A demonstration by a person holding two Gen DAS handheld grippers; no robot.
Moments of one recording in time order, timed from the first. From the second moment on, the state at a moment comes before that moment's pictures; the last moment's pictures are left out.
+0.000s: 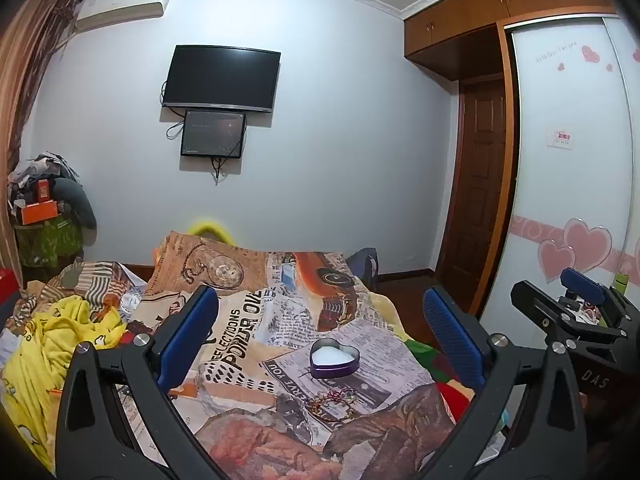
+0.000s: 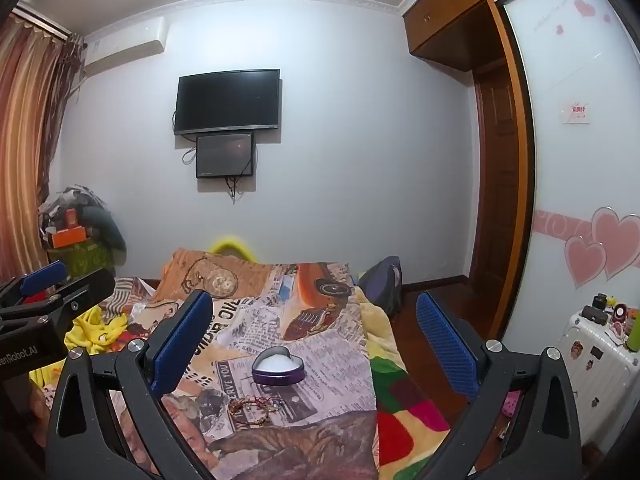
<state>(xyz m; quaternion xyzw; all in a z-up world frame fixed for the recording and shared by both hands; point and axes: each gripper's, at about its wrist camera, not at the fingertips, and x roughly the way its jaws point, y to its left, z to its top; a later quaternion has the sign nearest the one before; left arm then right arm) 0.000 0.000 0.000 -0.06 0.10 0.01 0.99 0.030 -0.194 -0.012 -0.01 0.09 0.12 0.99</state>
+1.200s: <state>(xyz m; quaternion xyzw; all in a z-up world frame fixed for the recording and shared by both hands) 0.000 0.001 -0.007 -0.06 0.11 0.01 0.99 0.031 -0.192 -0.014 -0.02 0.09 0.12 0.99</state>
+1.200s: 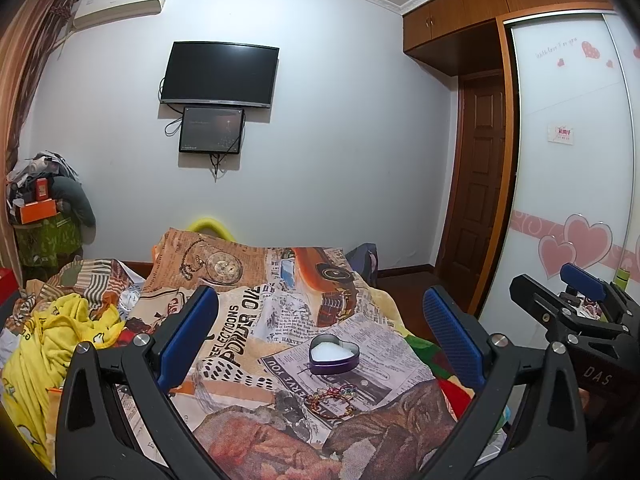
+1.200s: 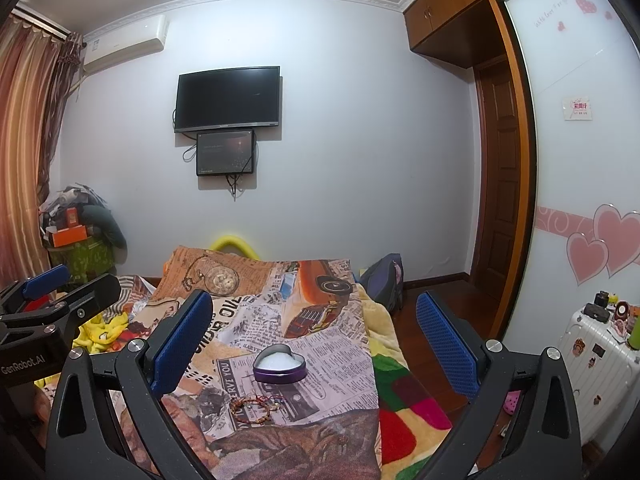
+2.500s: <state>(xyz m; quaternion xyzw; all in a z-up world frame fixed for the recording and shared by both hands) 0.002 0.000 -0.007 -0.06 0.11 0.00 0.99 0.034 -0.192 -0.018 -0.01 0.10 0.12 0.99</state>
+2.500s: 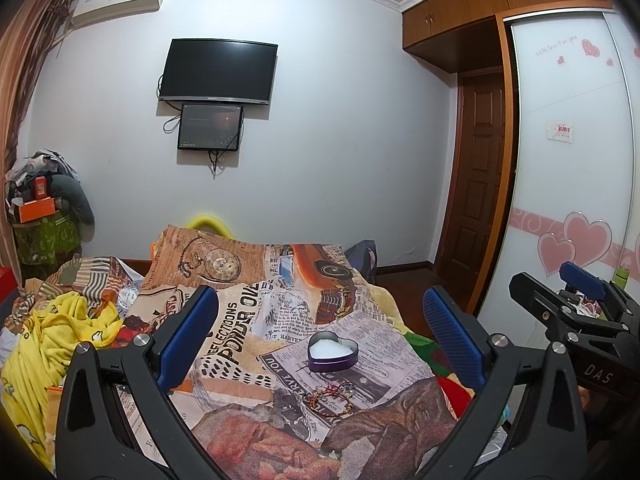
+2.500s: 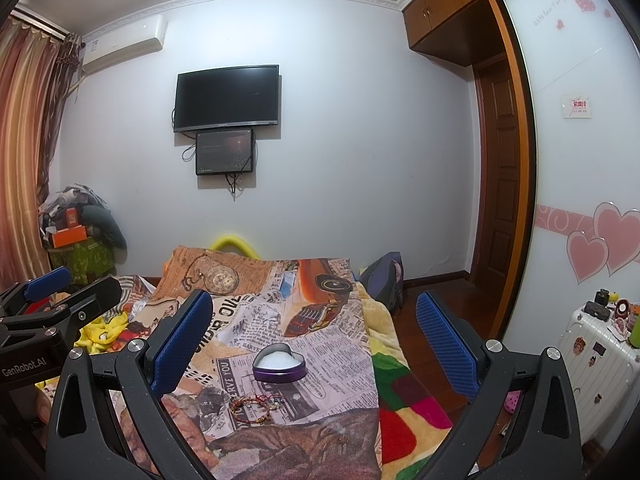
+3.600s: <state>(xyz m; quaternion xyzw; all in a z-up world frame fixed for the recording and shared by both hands) 0.092 0.025 -0.075 -0.05 0.24 0.03 0.97 0.097 -0.192 -0.062 -0.01 0.21 0.10 0.97</state>
